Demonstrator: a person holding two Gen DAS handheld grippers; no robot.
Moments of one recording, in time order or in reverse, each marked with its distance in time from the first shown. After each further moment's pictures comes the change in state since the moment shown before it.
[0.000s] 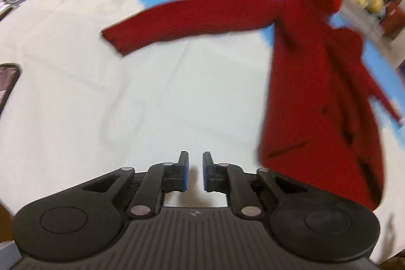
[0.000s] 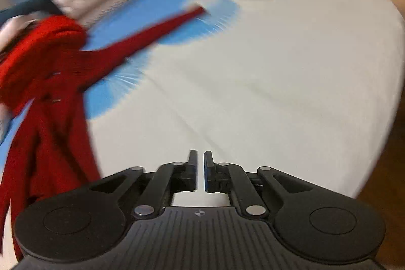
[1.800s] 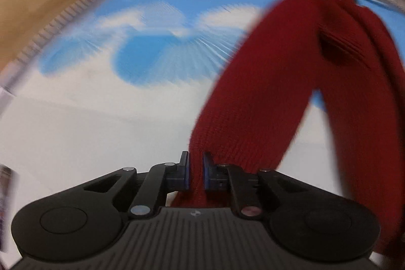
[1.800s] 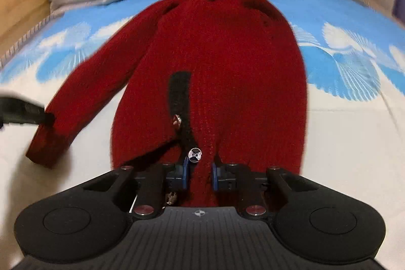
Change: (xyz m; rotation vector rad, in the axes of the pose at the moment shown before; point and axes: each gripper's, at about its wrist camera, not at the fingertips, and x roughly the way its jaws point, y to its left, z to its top) left arm 0.081 -0.078 0.074 0.208 -0.122 0.394; right arm 0.084 0.240 -0.066 -0.504 0.206 0.354
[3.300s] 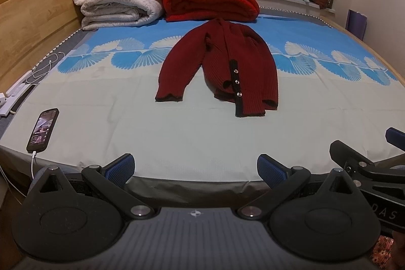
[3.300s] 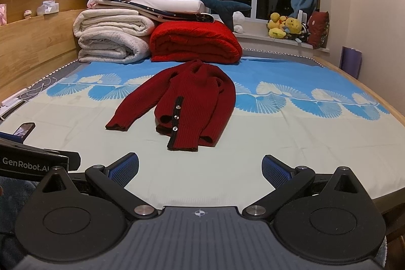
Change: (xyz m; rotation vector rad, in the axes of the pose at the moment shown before) left arm -0.356 0.052 -0.254 0.082 -0.174 -0.325; right arm -0.310 0.043 -0.200 -0.144 -0.337 -0.132
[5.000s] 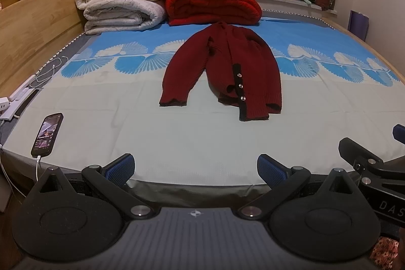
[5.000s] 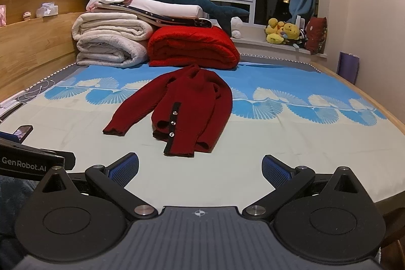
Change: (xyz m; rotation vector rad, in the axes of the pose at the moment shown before) left arm -0.002 0.003 0.007 0.009 -0.014 0.017; right arm -0.004 -0.002 0.006 -0.004 -0.019 -0.010
